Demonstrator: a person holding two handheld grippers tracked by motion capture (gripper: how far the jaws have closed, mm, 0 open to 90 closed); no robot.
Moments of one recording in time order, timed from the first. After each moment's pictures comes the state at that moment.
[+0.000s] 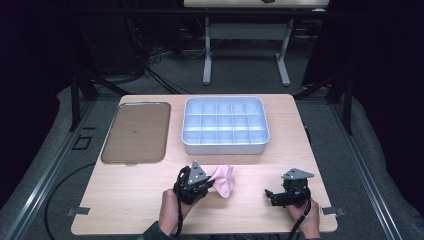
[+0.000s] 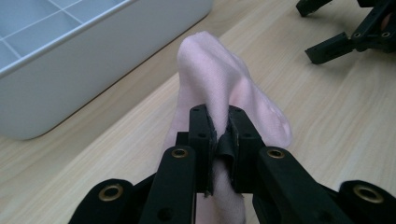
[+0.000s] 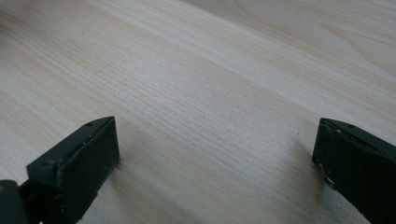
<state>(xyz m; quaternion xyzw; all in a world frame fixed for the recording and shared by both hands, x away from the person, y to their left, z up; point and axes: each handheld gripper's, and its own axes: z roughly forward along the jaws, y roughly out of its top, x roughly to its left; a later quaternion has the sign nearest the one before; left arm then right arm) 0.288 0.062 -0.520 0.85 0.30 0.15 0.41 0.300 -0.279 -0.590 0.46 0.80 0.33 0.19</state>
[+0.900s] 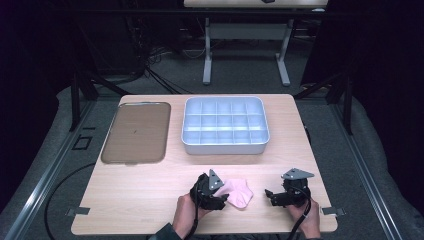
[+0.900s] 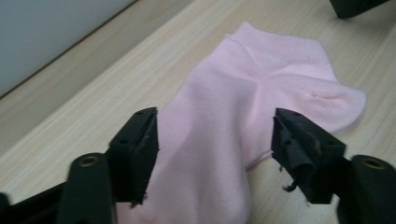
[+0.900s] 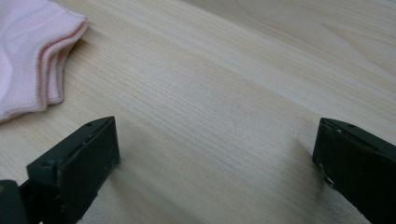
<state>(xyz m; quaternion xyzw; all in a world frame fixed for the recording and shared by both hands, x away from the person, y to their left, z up) 0.293 0.029 -0.562 0.87 0.31 0.15 0.36 0.300 -0.279 -0.590 0.46 0.80 0.33 0.19</state>
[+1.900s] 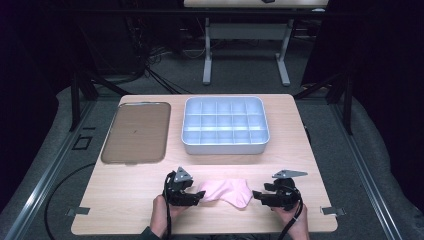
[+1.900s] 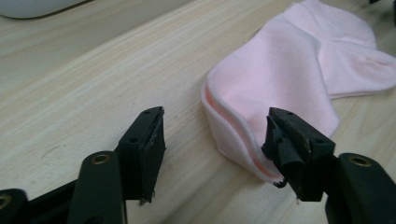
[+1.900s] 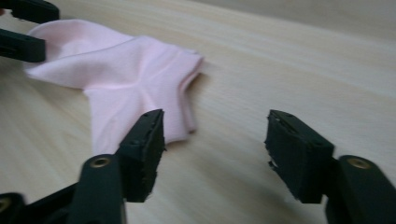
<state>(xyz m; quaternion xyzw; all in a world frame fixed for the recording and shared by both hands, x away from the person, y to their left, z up) 0.304 0.104 -0.574 0.84 0.38 0.09 0.38 0.286 -0.238 -0.567 0.49 0.78 0.38 0.07</state>
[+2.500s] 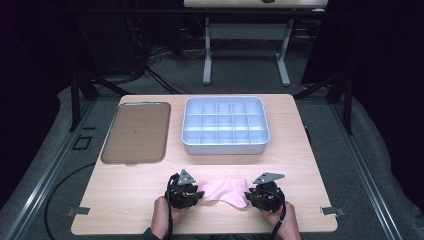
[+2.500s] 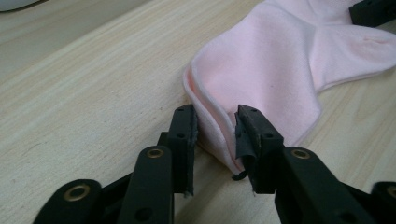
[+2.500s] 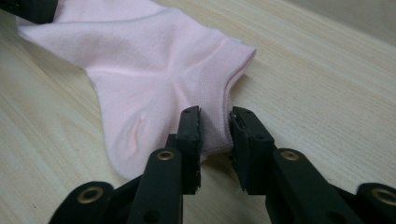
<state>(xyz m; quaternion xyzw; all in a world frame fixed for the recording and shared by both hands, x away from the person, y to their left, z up) 0.299 0.098 -0.576 0.85 0.37 0.09 0.37 0.284 -0.197 -0.571 0.44 0.83 0.32 0.11</state>
